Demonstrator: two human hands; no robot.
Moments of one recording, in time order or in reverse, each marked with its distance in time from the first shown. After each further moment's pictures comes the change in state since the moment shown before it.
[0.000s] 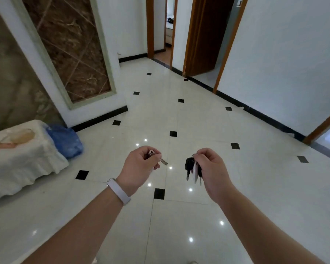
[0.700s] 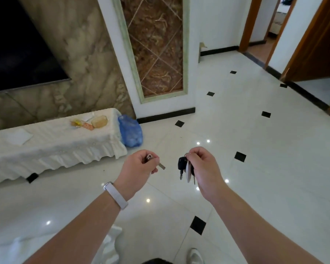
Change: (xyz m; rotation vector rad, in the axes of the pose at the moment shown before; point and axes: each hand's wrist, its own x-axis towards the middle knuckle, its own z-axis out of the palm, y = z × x) left_hand 0.207 -0.001 -0.088 0.130 0.513 -0.202; right_hand 0.276 -0.032 0.173 -0.022 -0.541 0.076
